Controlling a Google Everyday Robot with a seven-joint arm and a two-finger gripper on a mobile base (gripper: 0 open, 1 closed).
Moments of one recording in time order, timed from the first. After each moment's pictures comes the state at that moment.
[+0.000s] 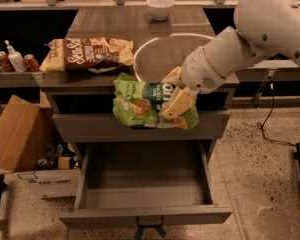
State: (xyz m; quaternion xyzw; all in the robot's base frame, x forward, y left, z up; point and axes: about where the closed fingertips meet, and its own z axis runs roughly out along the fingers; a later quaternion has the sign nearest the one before) arm 0.528 -0.049 0.858 -0.66 0.66 0.22 0.28
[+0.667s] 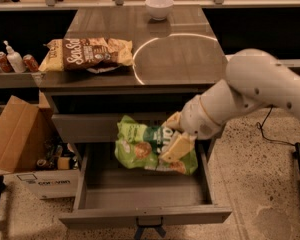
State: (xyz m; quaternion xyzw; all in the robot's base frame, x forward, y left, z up) arm 0.467 -0.048 0.767 -0.63 0.69 0.27 0.23
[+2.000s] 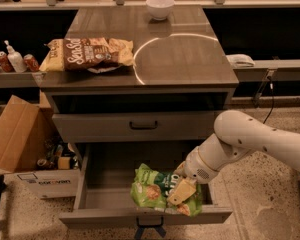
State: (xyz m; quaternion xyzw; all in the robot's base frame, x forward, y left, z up) arm 0.416 -0.081 0.605 -0.54 0.78 0.30 0.10
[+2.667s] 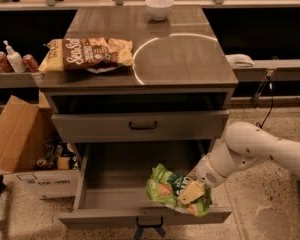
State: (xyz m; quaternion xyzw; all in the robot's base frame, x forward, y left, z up) arm 0.433 -0.124 0.555 -0.47 0.83 0.28 0.10
